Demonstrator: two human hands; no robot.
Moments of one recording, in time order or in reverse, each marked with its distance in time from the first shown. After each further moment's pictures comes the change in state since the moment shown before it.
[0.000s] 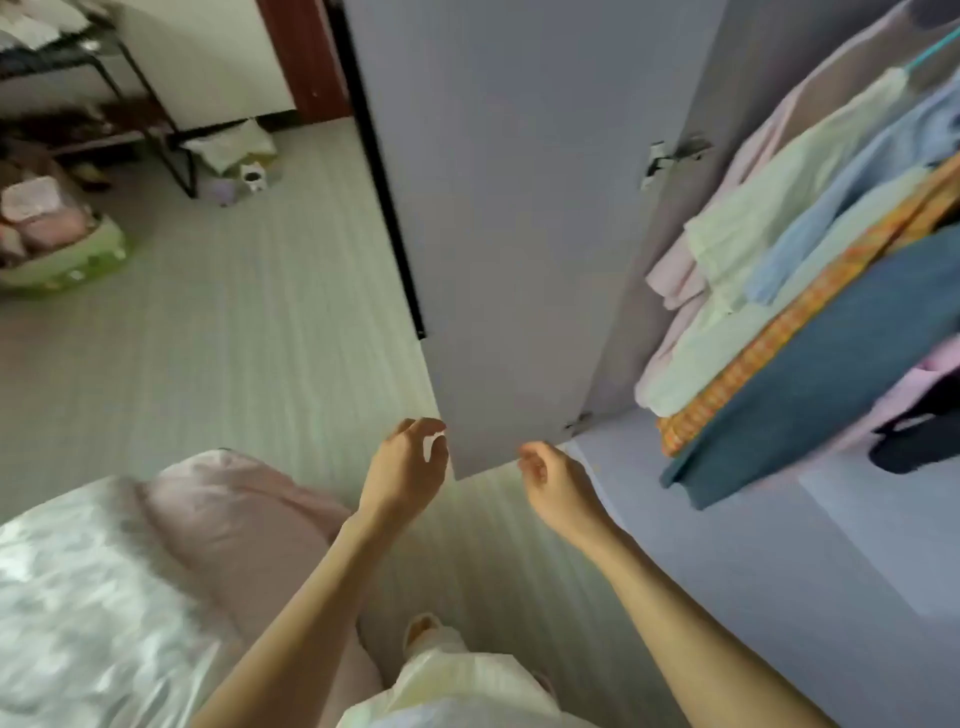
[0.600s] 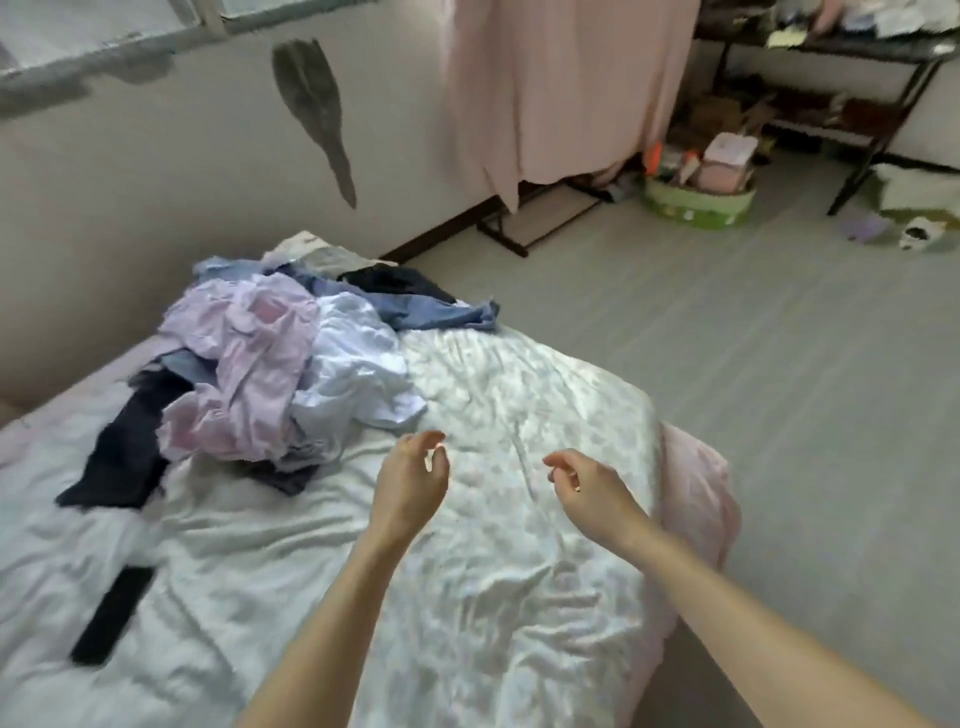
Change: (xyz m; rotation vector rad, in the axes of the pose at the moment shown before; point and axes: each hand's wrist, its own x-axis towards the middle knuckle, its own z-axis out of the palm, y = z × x) left_hand -0.341 -0.382 -0.271 -0.120 0.940 -0.985; right_hand -0.136 -0.342 0.441 -0.317 -0.986 -0.801
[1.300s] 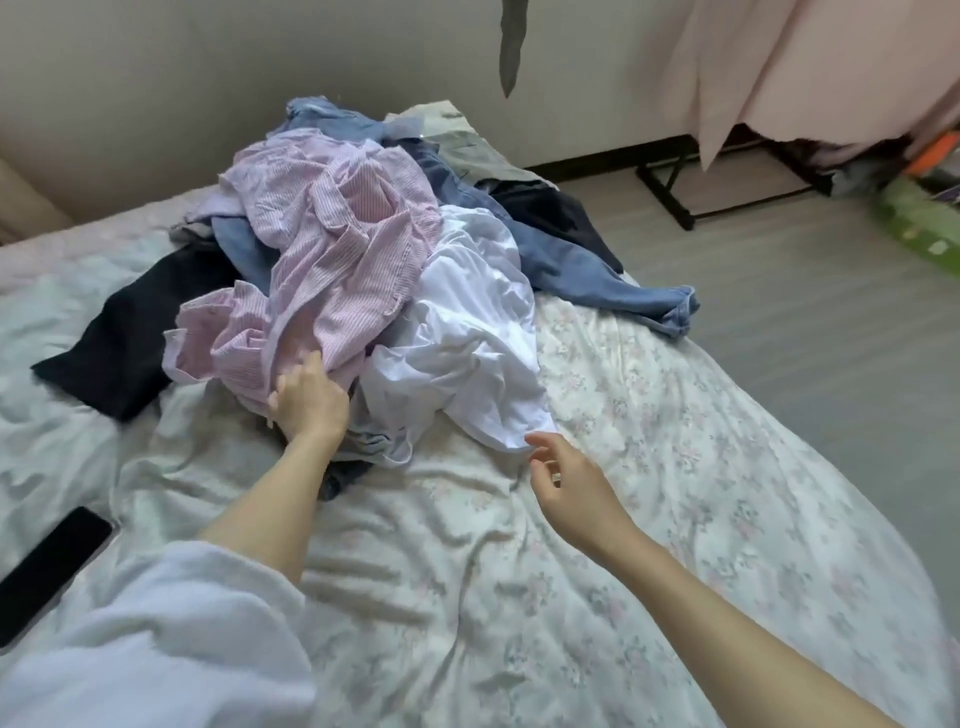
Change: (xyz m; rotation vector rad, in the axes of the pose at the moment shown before) left_hand 0.274 -0.342 -0.036 0.319 0.406 -0.647; right_hand 0.293 -0.072 0.227 -0.033 -0.315 -0.196
